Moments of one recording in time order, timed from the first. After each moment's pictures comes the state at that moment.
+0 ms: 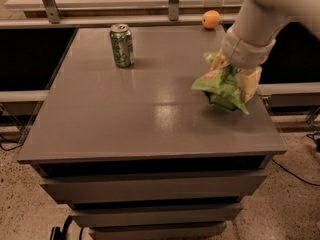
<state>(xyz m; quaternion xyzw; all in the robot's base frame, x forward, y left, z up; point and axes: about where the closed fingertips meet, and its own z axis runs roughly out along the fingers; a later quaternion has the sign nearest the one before) 0.563 -0.175 0.882 -0.90 0.43 -0.08 0.09</state>
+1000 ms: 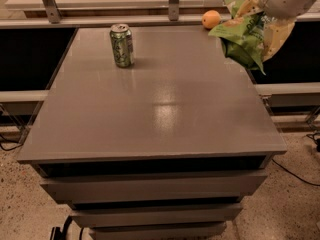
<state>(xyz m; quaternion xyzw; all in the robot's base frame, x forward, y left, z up) 0.580 -0.201 0.999 -0.85 0.46 -0.13 0.20</state>
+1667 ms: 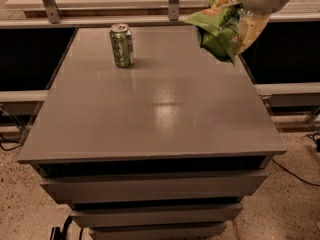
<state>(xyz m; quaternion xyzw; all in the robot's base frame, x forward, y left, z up) 0.590 -0.143 1.016 -0.85 0.43 -0.12 0.29</state>
